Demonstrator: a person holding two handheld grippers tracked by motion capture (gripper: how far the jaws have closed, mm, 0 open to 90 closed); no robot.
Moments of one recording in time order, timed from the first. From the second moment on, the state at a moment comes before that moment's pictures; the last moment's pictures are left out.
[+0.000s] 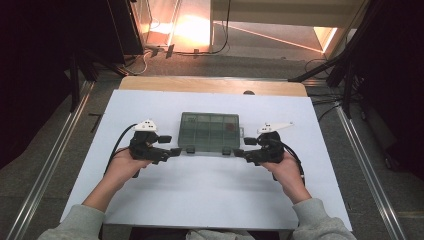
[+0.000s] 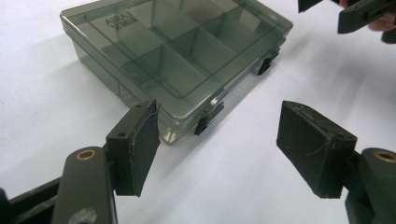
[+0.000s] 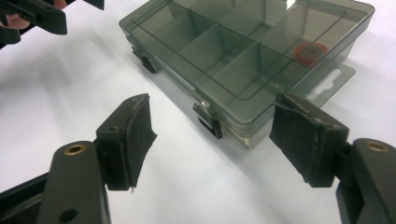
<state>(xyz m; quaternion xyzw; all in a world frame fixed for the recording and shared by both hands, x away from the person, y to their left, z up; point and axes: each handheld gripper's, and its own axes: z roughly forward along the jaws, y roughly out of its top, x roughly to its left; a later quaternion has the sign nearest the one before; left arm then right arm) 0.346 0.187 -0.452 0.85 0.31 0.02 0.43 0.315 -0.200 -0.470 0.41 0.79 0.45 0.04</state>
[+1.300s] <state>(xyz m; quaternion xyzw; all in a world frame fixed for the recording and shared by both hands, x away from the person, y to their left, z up) 0.306 0.214 -0.459 0.85 0.30 0.03 0.42 0.272 -0.212 -0.475 0.40 0.80 0.44 0.06</state>
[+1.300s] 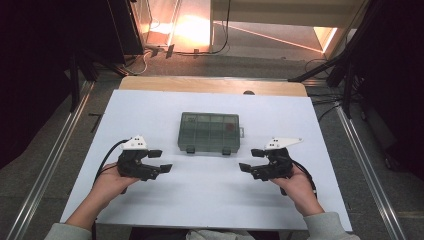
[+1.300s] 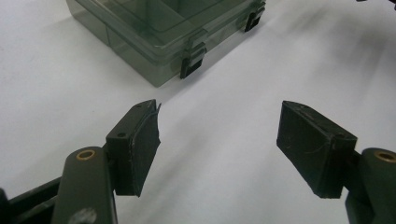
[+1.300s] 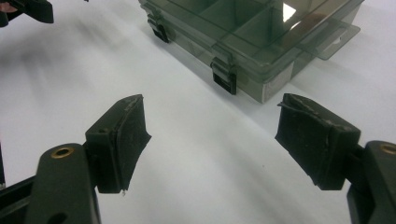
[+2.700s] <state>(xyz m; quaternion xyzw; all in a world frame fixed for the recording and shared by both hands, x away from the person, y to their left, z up) 0.284 0.252 -0.456 0.85 0.32 0.06 0.42 0.239 -0.252 -0.478 0.41 0.80 0.43 0.08</state>
